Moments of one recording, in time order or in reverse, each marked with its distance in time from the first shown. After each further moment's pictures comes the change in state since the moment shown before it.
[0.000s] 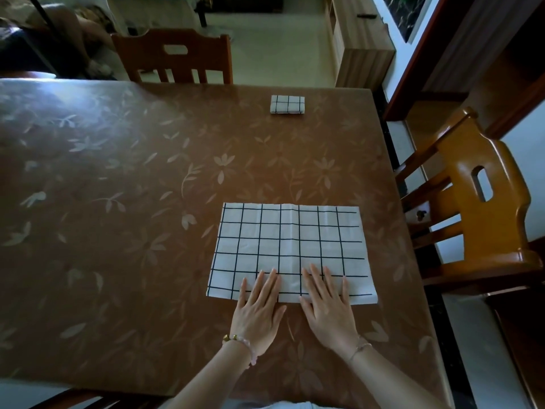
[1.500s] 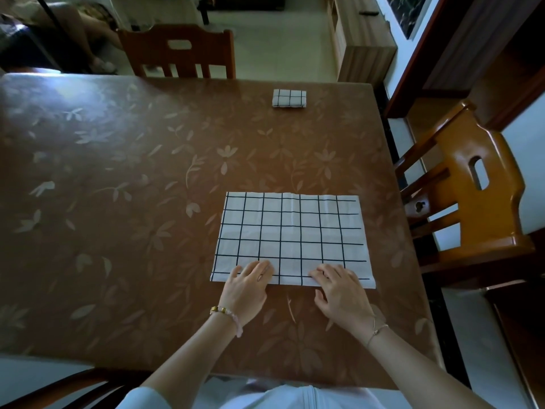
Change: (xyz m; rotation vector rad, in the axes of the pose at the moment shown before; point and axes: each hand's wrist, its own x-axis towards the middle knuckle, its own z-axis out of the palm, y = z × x) left_hand 0.000 -0.021 -0.034 0.032 0.133 0.143; right_hand -0.008 0.018 -0.031 0.037 0.131 -0.220
